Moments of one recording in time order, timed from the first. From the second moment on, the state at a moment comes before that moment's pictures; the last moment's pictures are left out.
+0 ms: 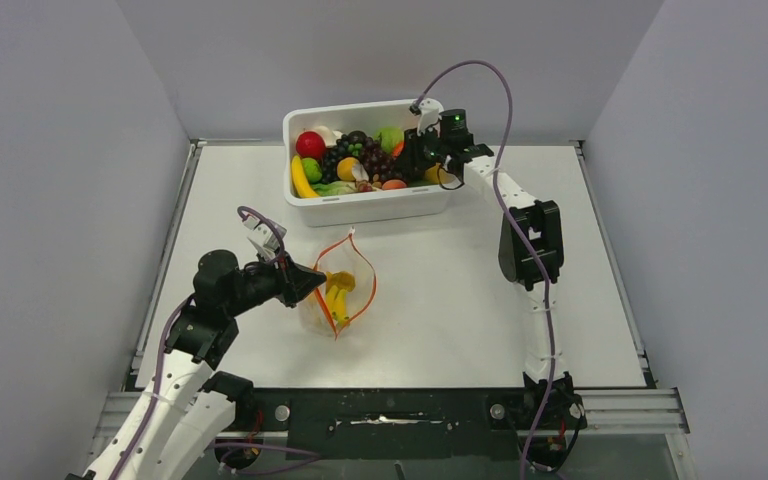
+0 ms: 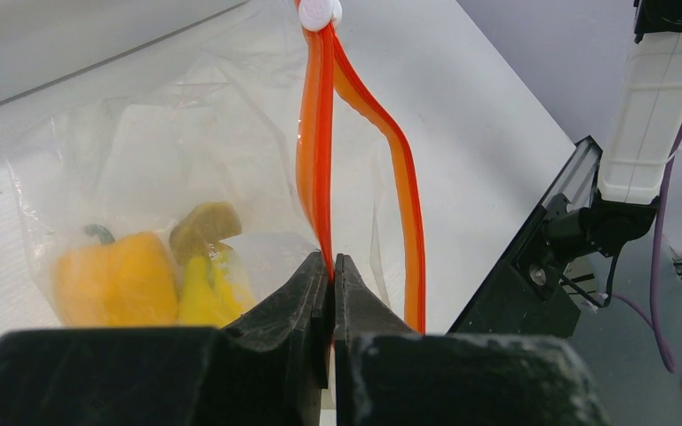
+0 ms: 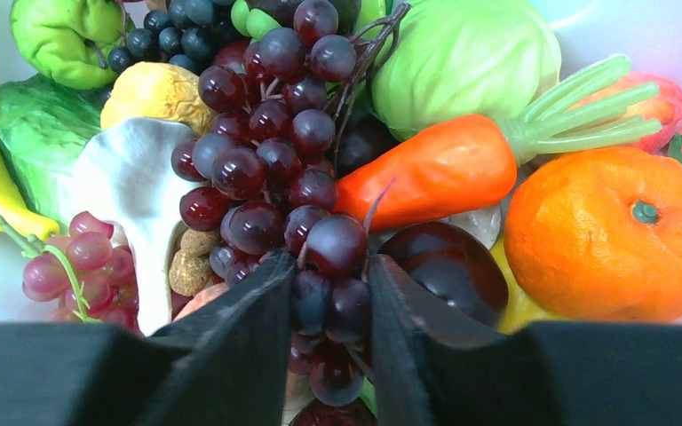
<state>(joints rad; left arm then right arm) -0.33 0.65 0.57 -0.19 0.56 -0.36 0.31 2.35 2.06 -0.25 -0.46 -0.01</state>
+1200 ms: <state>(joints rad) -0.33 0.64 0.57 -0.19 0.55 -0.36 0.31 2.13 1.89 -0.18 -0.40 0.04</state>
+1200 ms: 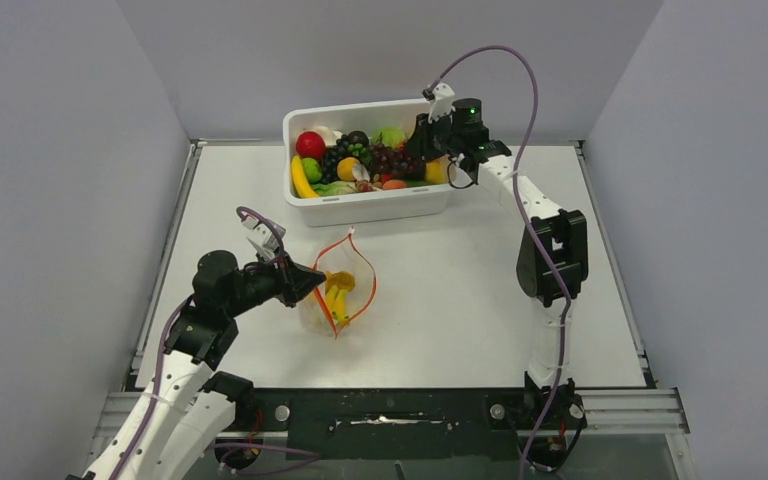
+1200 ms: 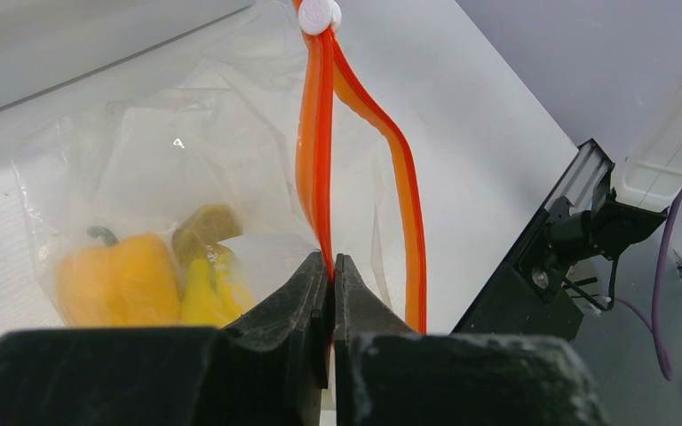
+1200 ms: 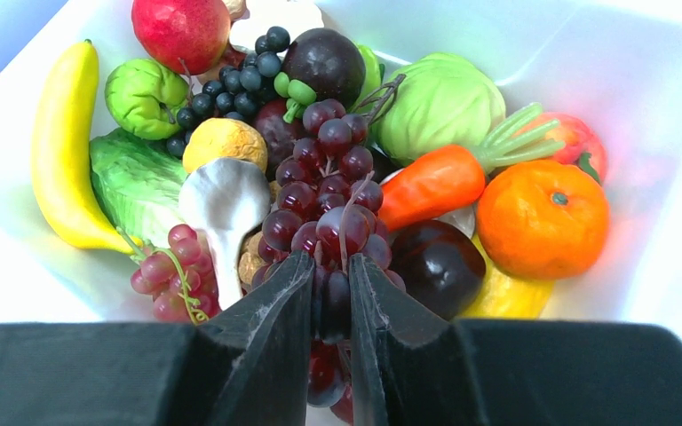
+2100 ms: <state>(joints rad) -0.33 0.63 0.57 -0.19 0.51 -0.37 0.33 1.77 1.78 -0.45 -0.25 0.14</state>
